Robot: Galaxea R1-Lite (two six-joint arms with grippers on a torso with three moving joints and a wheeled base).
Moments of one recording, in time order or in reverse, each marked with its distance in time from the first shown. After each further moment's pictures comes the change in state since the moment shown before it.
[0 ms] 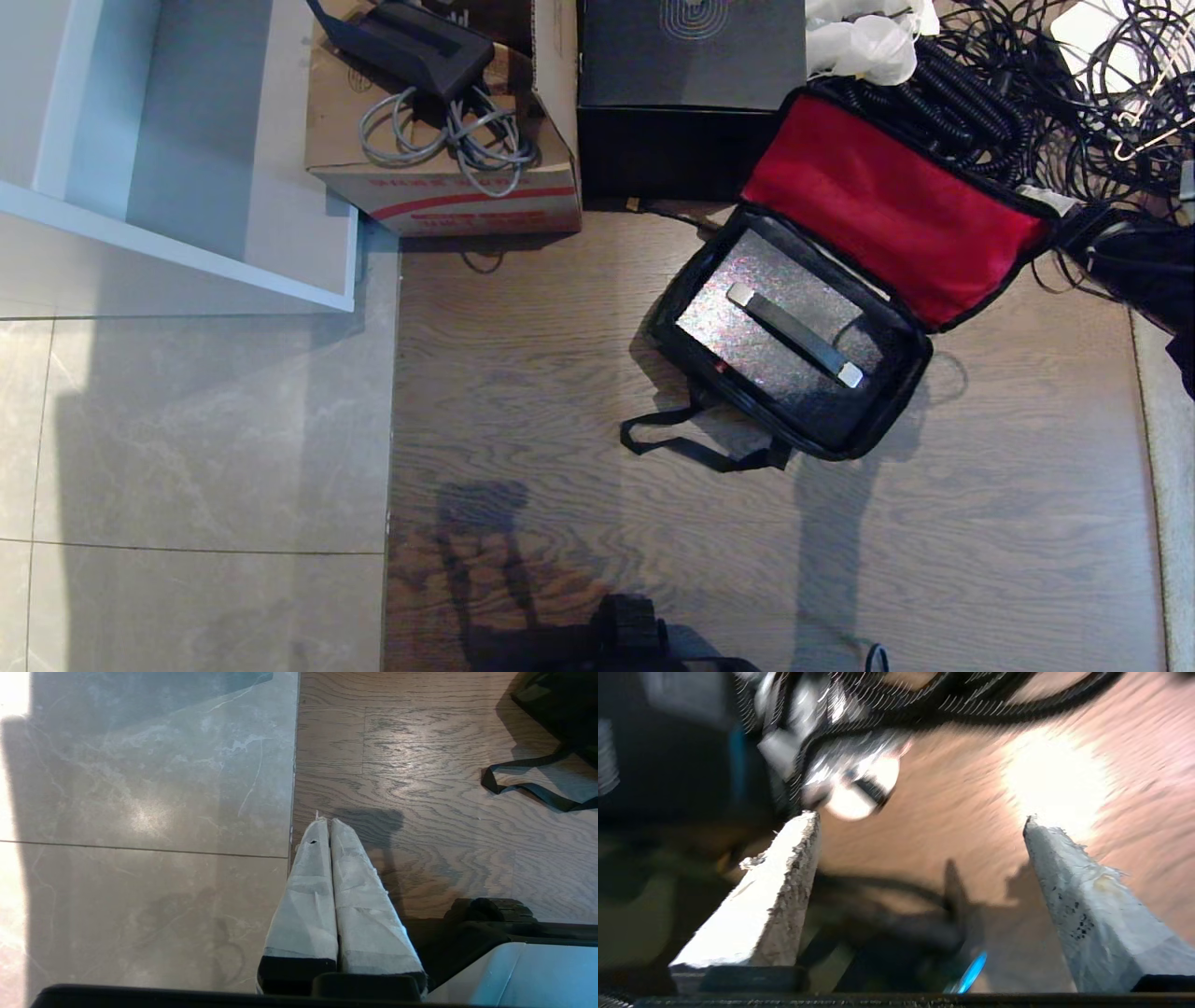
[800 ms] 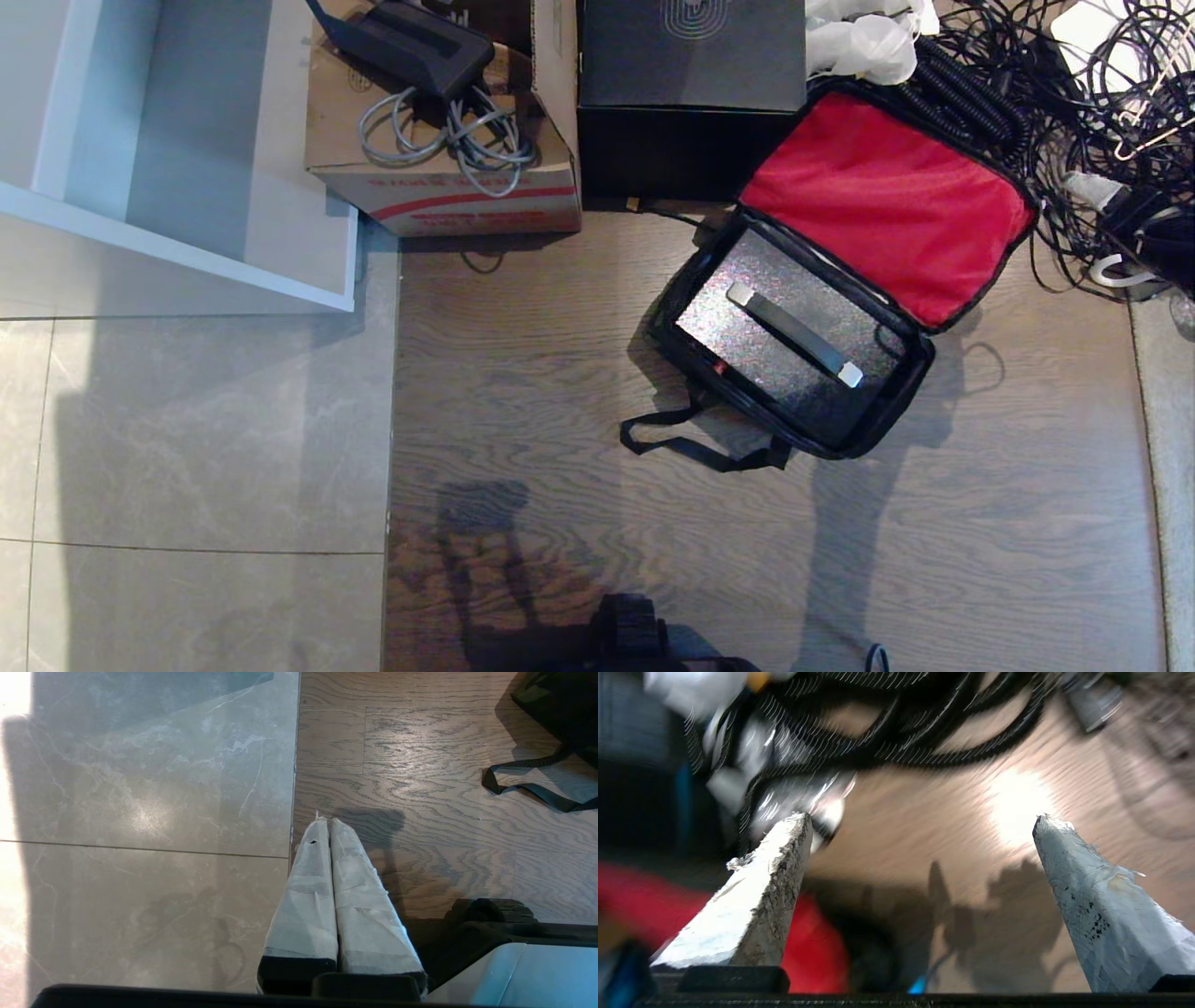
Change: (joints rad) left arm 0.000 0.000 0.000 0.000 -0.001 -0.001; right arm -0.116 0.033 -0.159 0.144 0.061 -0.015
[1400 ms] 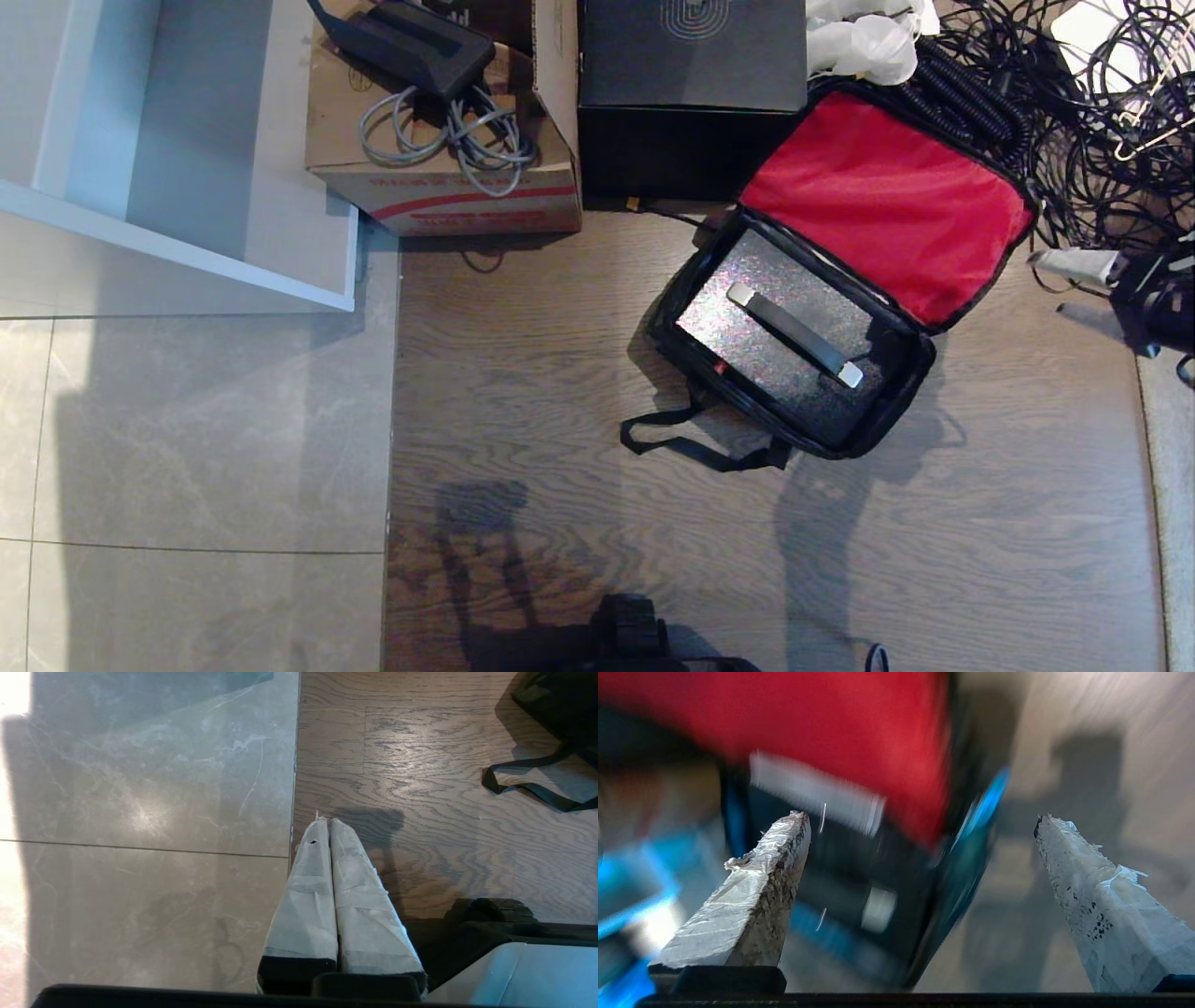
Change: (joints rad) left arm -0.001 0.000 0.000 0.001 0.001 0.000; right arm 0.020 -0.267 0.362 0.293 0.269 -0.011
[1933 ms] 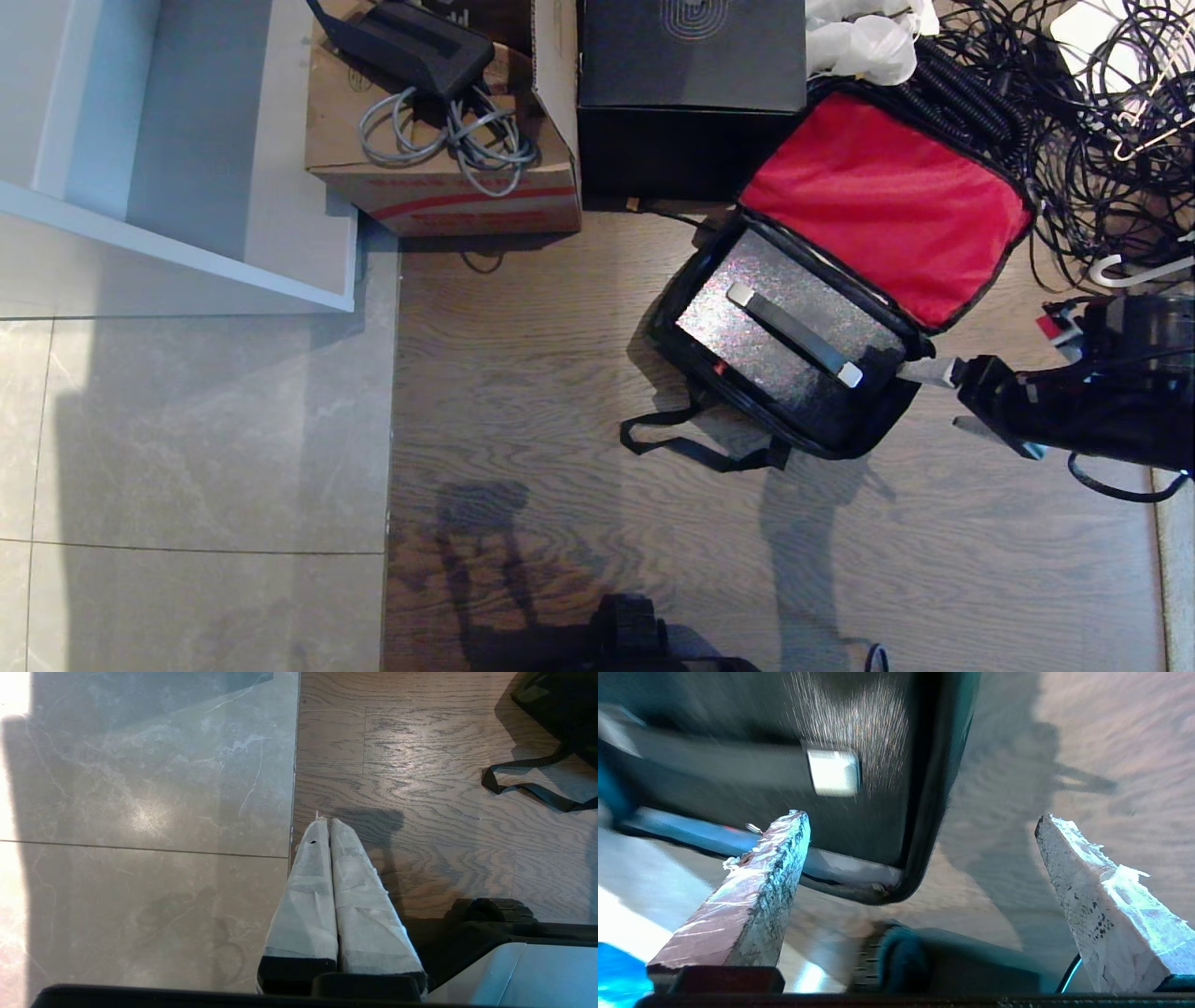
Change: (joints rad) left arm 0.000 0.000 0.000 0.000 0.000 0.000; right arm 0.348 0.003 0.218 0.121 -0.424 -0.001
